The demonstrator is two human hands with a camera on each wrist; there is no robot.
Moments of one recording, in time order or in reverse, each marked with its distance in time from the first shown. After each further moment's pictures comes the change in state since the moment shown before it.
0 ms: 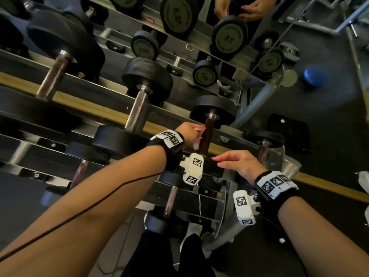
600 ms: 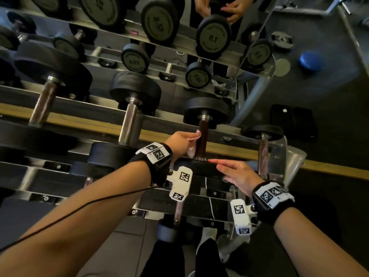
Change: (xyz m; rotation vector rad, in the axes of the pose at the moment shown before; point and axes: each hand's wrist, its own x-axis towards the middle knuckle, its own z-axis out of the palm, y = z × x) left_hand -0.014 -0.006 -0.005 -0.047 -0.066 -0.047; right_hand -0.011 0.035 0.015 0.499 -0.047 0.051
